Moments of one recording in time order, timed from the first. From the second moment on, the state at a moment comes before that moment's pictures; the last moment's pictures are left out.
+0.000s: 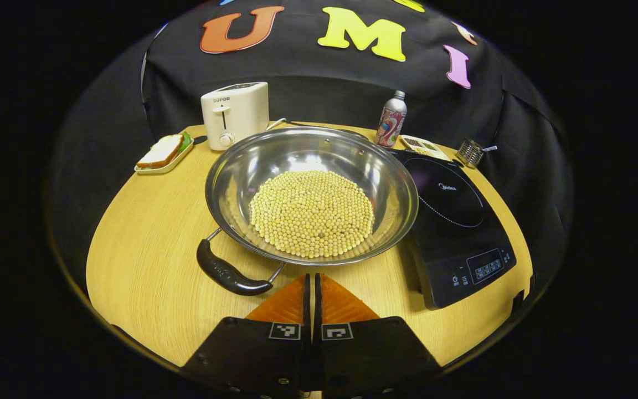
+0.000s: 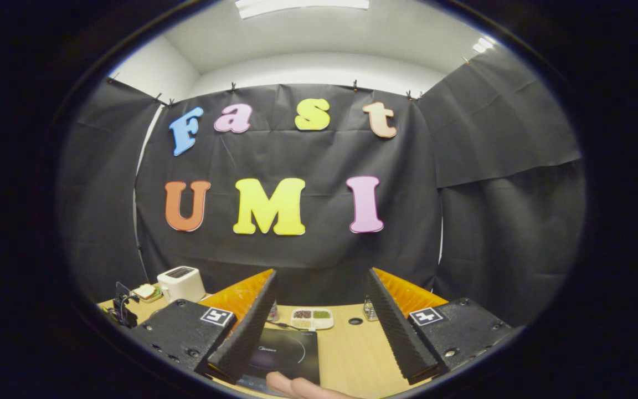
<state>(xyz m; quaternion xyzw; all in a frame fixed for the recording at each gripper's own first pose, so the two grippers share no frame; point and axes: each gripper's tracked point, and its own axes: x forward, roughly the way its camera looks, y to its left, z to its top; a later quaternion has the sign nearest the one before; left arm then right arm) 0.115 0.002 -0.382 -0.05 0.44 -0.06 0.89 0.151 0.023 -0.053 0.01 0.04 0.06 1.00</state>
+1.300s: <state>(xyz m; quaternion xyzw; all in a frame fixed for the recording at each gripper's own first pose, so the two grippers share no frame) 0.189 0.118 -0.404 -0.08 0.46 0.03 0.88 0.152 0.029 -0.062 0.00 0.04 0.04 1.00</state>
